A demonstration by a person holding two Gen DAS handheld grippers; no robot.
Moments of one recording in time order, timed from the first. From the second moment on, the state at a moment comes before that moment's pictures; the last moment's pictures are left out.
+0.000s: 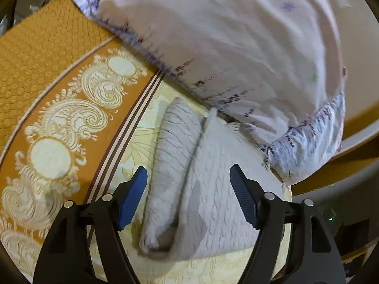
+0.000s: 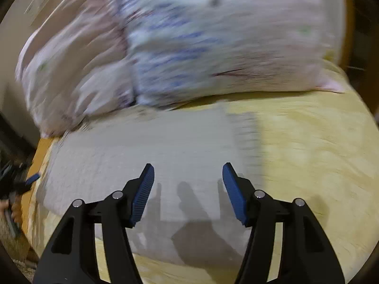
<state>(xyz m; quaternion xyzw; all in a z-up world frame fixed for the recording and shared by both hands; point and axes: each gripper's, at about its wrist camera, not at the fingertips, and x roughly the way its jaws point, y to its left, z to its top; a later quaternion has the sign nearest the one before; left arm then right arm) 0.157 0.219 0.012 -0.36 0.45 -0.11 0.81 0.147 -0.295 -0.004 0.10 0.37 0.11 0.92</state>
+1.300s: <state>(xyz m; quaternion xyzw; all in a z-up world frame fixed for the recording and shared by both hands) 0.220 0.096 0.059 -0.32 0.47 -0.24 0.79 0.164 -0.272 -0.019 0.13 0.39 0.17 0.90</state>
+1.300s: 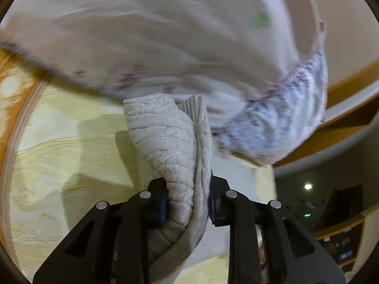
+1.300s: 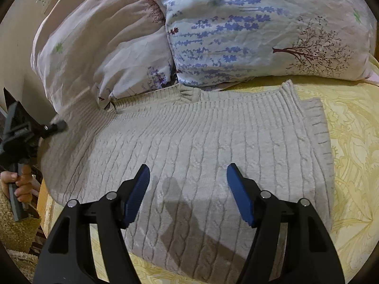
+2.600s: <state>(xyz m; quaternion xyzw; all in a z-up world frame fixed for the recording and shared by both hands) 0.206 0.015 0.040 -0.27 0.50 -0.25 0.79 0.169 -0.365 -0.038 0.39 0.44 0.22 0.78</state>
